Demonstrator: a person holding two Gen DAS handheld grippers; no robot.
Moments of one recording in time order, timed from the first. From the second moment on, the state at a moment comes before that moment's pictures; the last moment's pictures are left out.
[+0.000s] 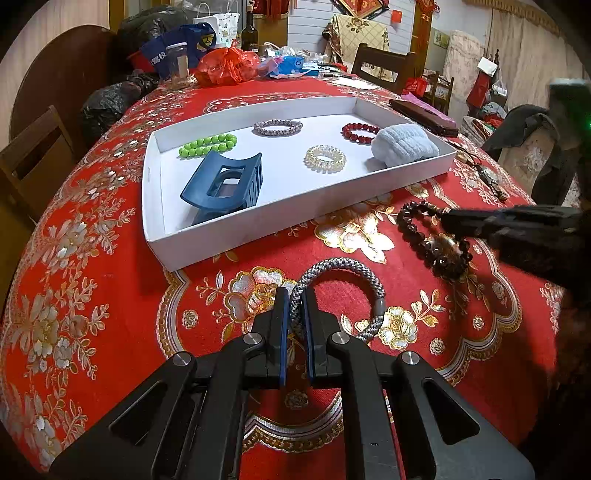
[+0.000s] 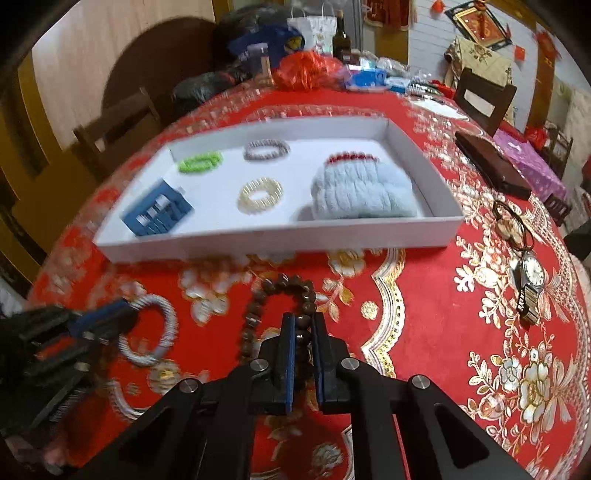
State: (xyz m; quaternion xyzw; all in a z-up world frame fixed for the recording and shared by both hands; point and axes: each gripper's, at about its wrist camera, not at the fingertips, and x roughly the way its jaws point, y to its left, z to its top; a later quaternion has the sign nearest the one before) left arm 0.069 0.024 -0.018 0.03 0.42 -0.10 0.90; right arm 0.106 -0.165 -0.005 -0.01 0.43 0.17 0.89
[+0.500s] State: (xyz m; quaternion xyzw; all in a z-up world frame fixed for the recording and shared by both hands) left arm 0.062 0.012 0.049 -0.02 0.42 -0.12 0.90; right arm 0.055 -0.190 0.054 0.08 0.33 0.19 0.92
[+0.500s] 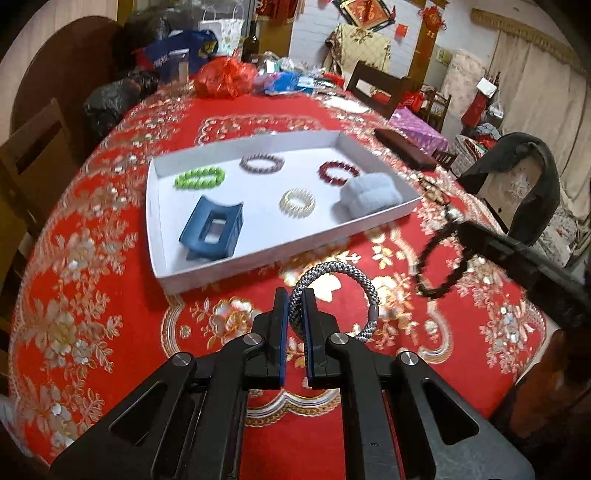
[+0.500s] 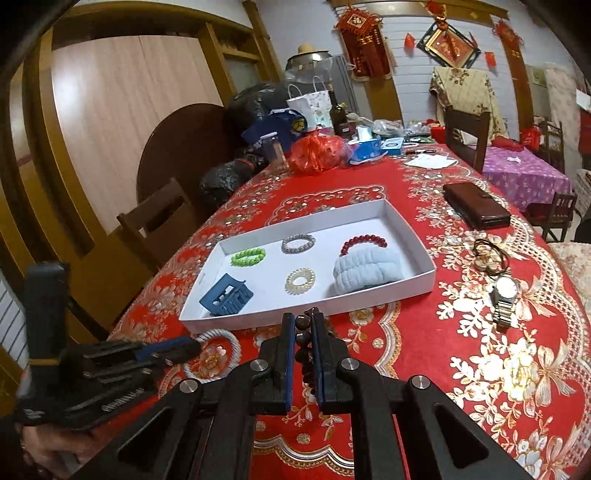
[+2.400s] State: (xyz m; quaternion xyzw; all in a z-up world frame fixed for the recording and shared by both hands) left arm 0.061 0.000 0.024 -0.01 0.45 -0.09 0.89; right arm 0.058 -0.178 0.043 0.03 0.34 0.15 0.93
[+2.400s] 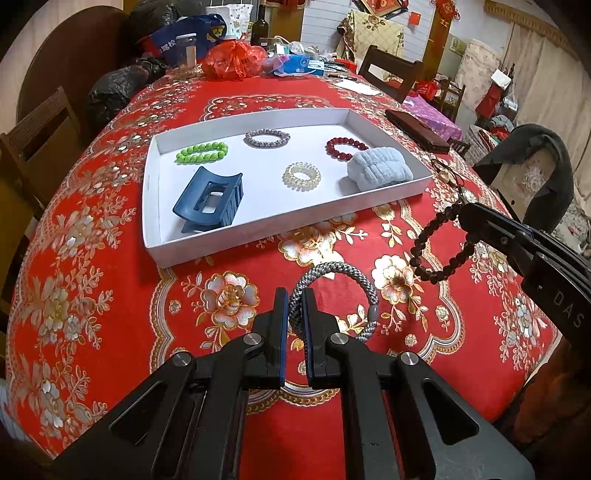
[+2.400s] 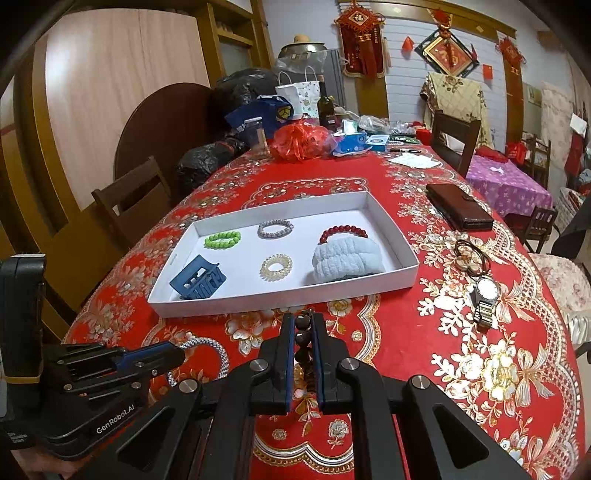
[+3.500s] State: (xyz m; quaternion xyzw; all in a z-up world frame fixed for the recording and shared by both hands) left arm 0.069 0.002 0.033 -0.02 0.45 -0.09 0.89; right arm 0.069 -0.175 0.050 0.04 0.36 0.16 0.92
